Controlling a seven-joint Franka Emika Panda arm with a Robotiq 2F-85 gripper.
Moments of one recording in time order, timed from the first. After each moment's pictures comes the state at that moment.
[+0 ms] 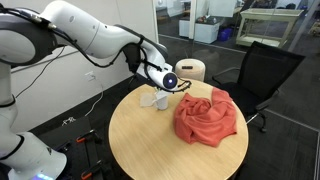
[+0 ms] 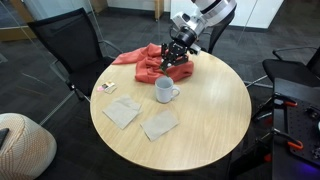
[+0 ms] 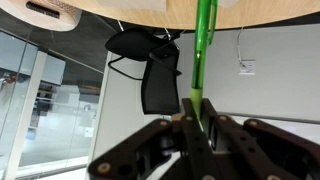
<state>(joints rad) -0.15 0.55 0.06 -1.85 1.28 2.09 -2.45</state>
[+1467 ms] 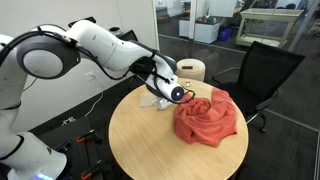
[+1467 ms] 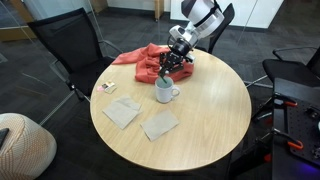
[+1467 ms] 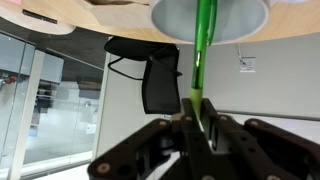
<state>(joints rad) -0.17 0.73 0.04 -1.71 1.30 2.03 -2.49</state>
